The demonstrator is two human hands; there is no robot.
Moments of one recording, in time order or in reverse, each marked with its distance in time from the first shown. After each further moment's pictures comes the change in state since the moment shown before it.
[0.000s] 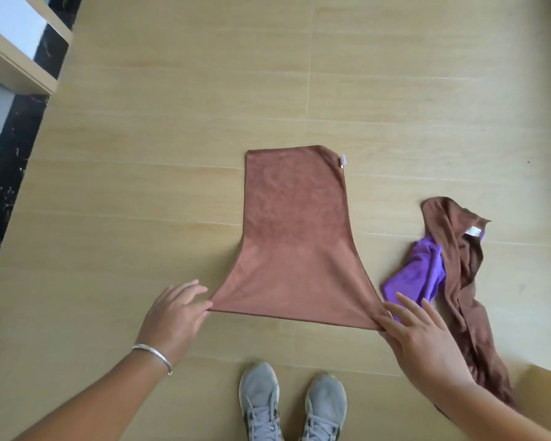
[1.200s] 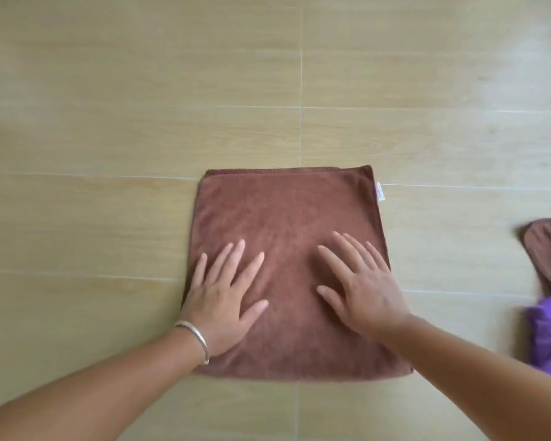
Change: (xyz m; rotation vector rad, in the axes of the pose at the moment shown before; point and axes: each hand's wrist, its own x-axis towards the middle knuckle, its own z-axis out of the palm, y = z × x) left_hand 0.253 -0.055 0.317 0.162 0.059 0.048; right_hand 0.327 0.067 0.259 -0.009 0.197 -0.130
